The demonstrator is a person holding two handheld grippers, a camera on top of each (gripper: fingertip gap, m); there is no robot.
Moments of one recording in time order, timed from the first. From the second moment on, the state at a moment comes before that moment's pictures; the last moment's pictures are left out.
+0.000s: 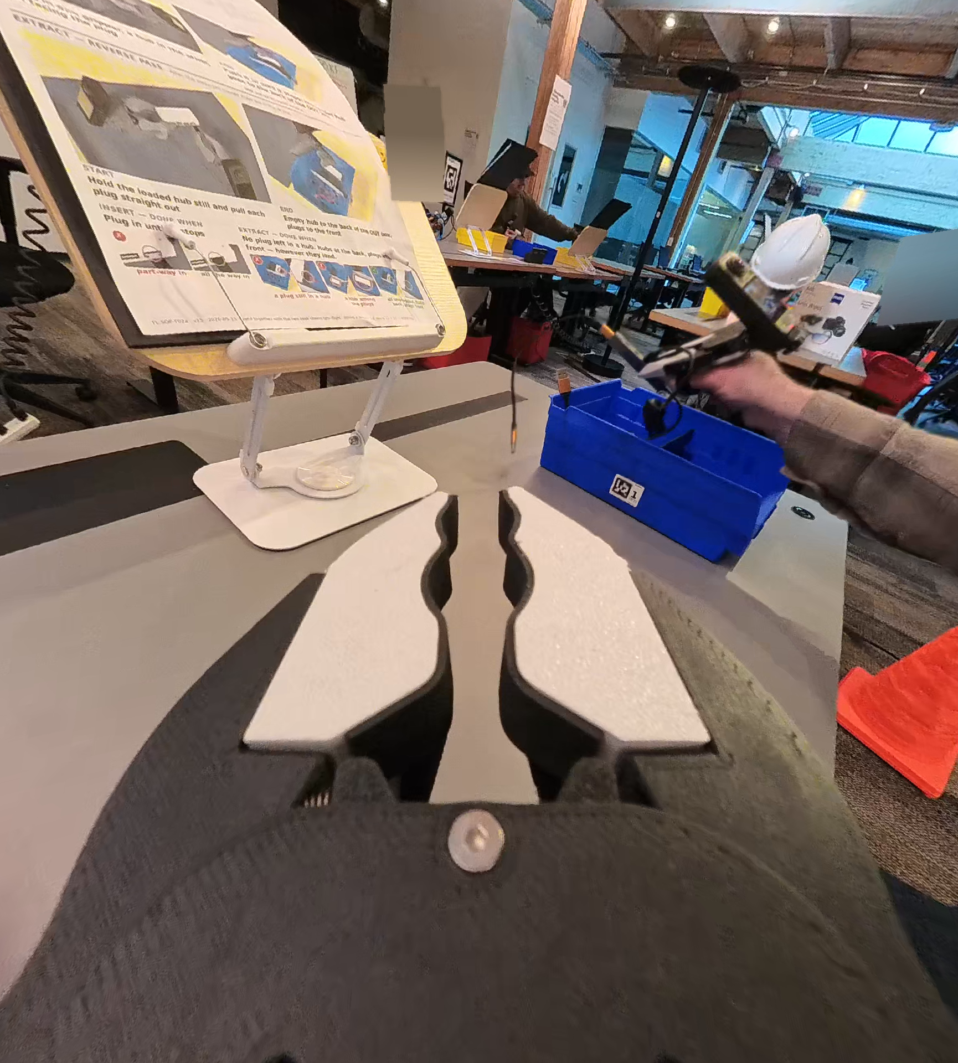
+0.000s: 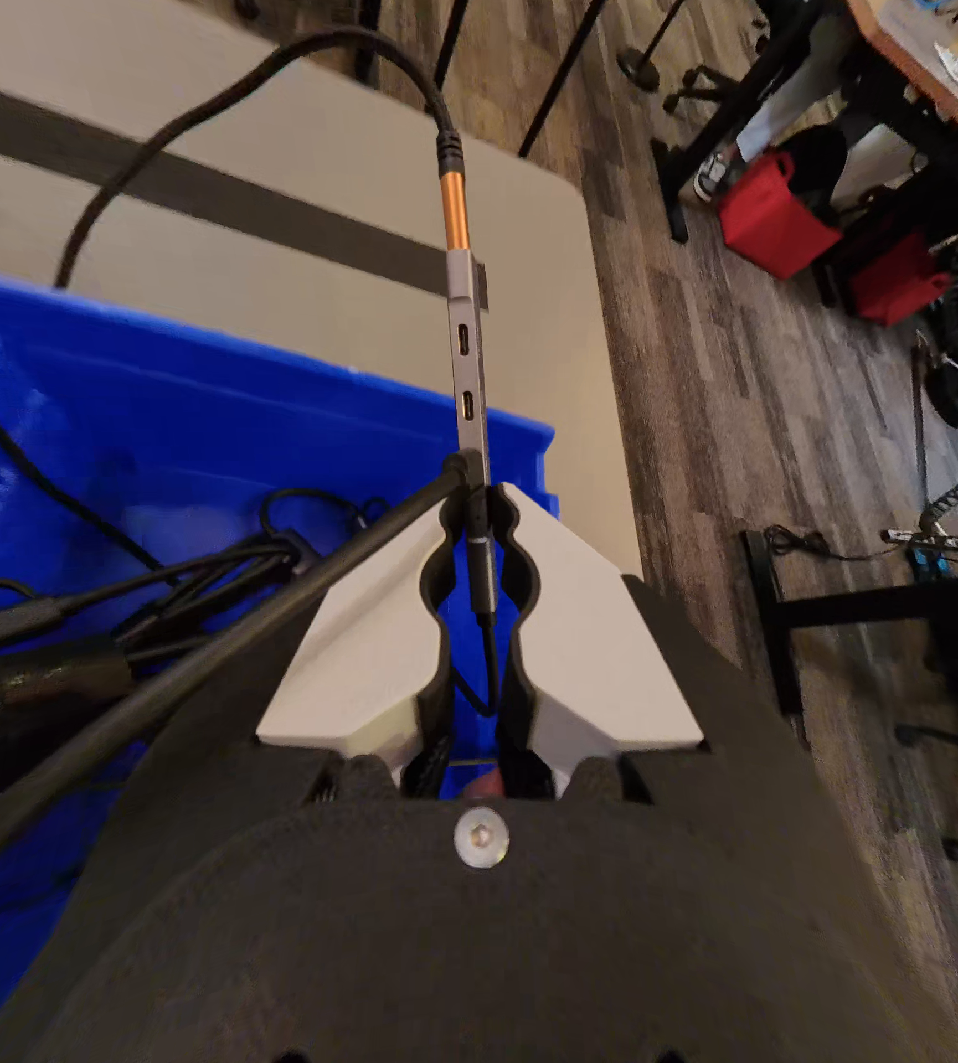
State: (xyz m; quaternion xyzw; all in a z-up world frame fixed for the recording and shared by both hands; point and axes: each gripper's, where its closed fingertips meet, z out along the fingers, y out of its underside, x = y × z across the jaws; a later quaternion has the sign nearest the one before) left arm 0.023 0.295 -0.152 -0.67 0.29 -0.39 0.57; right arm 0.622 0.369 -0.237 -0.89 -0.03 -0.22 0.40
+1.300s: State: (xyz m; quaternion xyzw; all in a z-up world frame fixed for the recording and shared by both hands) left arm 0.057 0.217 -0.183 -0.66 0.45 -0.27 0.54; right arm 0.254 0.222 -0.234 -0.81 -0.41 0.00 0.41
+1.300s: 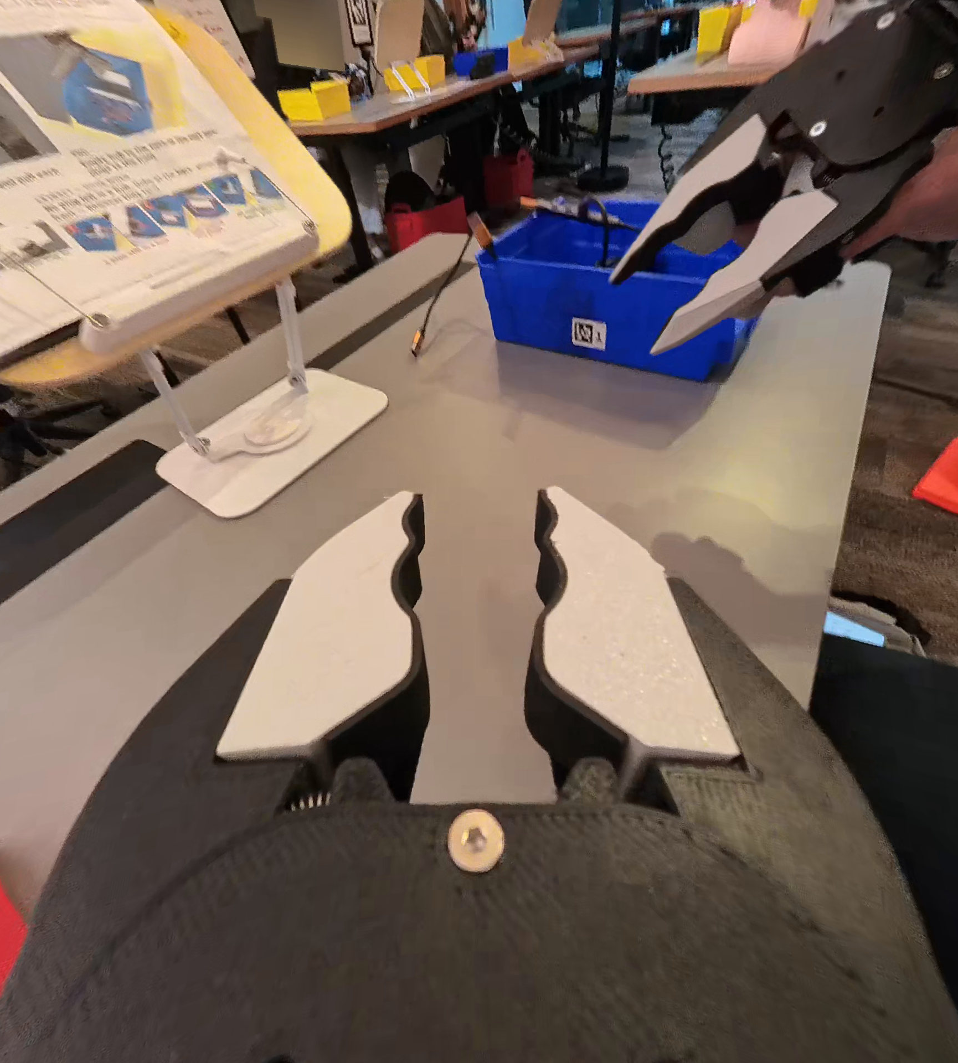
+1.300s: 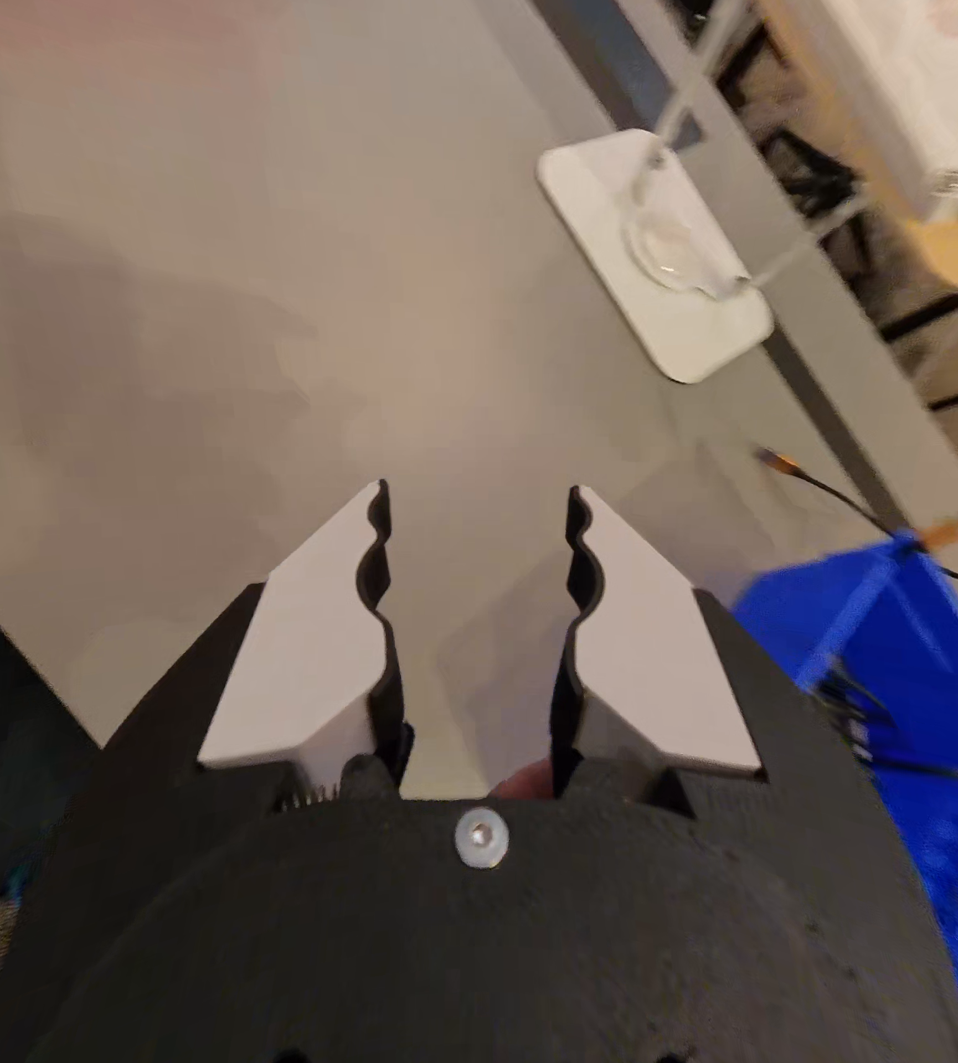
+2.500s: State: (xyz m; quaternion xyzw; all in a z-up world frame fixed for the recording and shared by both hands) left arm 0.141 0.164 -0.279 -0.62 0.48 -0.37 0.49; right arm 0.082 0.214 -0.376 -0.82 -0.44 0.17 0.32
